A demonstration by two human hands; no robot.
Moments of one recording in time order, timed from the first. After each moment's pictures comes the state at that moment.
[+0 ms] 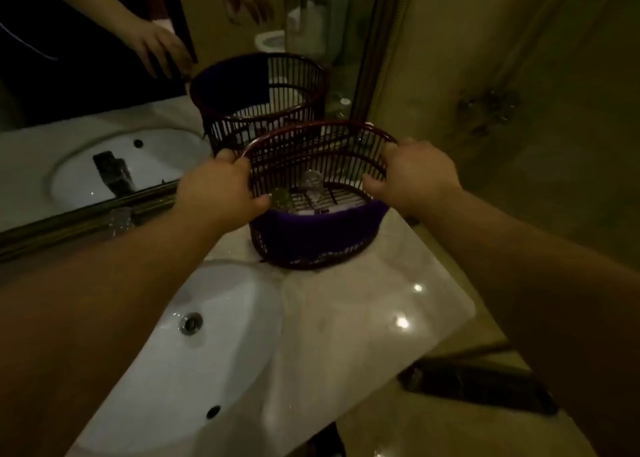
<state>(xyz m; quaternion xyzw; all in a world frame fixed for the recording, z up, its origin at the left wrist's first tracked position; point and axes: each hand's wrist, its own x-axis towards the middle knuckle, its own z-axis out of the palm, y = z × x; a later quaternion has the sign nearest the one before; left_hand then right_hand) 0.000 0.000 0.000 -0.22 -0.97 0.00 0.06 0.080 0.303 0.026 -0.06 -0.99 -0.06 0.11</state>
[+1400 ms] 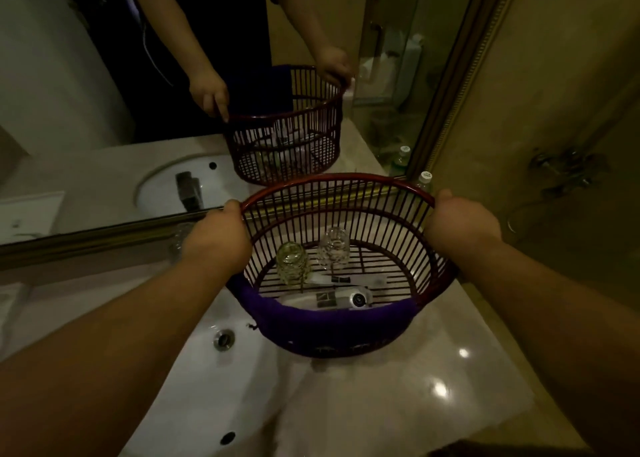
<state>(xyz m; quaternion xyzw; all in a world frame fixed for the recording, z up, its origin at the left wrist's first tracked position) 0.028 -0.062 0.006 0.04 -0.99 -0.09 -0.04 0.053 0.299 0.015 -0.17 -0.98 -0.01 0.04</state>
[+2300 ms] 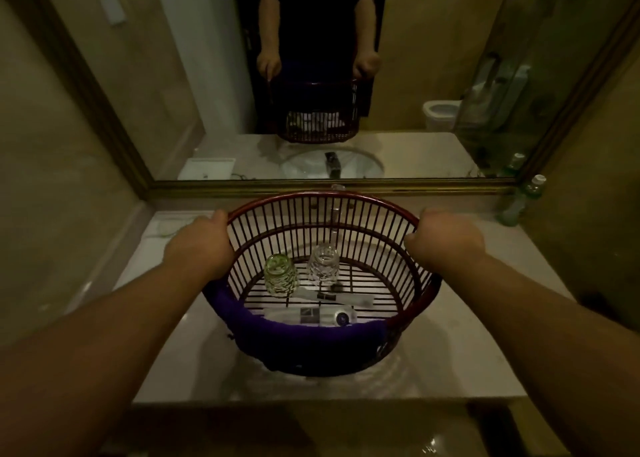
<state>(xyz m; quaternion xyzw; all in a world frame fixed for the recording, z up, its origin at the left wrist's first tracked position) 0.276 -0.376 0.035 0.16 -0.99 -0.04 0.00 0.210 -0.003 0.029 -0.03 -1.00 0.01 0.05</state>
